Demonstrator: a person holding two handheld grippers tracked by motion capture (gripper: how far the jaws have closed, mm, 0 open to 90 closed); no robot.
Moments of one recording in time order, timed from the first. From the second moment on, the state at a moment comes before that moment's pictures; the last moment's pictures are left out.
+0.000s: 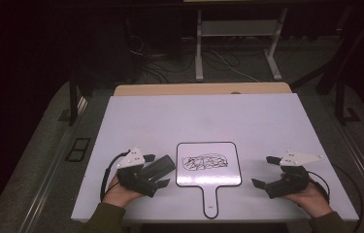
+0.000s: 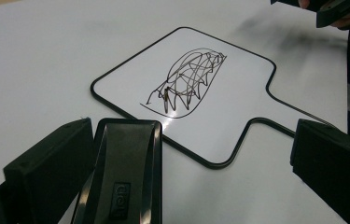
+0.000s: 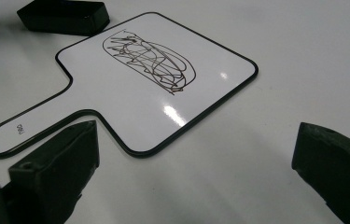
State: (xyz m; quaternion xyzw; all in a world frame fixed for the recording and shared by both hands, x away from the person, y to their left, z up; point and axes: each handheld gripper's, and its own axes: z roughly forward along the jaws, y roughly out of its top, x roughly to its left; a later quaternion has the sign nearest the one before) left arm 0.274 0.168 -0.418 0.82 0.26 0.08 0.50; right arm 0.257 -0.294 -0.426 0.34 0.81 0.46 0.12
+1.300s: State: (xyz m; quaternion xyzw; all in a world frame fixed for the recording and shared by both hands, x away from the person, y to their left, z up) left arm 0.299 0.171 -0.403 0.83 0.25 0.09 0.48; right arm 0.256 -0.294 -0.433 0.35 0.80 0.47 0.11
